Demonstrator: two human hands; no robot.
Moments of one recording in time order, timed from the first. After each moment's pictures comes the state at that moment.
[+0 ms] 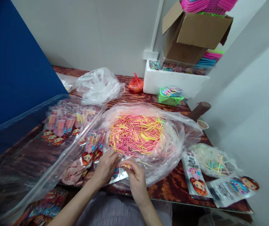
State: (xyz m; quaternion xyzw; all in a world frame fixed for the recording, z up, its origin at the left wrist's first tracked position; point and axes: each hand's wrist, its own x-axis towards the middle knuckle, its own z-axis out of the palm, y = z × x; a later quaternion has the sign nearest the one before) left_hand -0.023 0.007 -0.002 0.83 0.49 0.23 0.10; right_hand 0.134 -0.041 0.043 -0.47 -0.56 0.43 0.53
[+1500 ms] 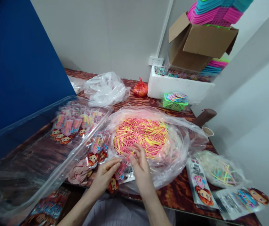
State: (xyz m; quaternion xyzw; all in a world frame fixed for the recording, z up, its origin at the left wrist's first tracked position) left_hand -0.027 -0.019 0.031 0.55 0.45 0.48 0.52; right_hand 0.125 -0.022 0.084 -0.47 -0.41 0.57 0.54
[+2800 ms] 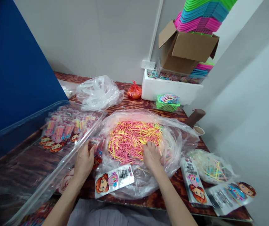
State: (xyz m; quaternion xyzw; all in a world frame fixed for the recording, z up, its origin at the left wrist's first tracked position) left_hand -0.090 0.051 0.006 0.61 0.69 0.39 0.06; right_hand 0.213 0.059 0.027 -0.67 -0.74 -0.01 0.02
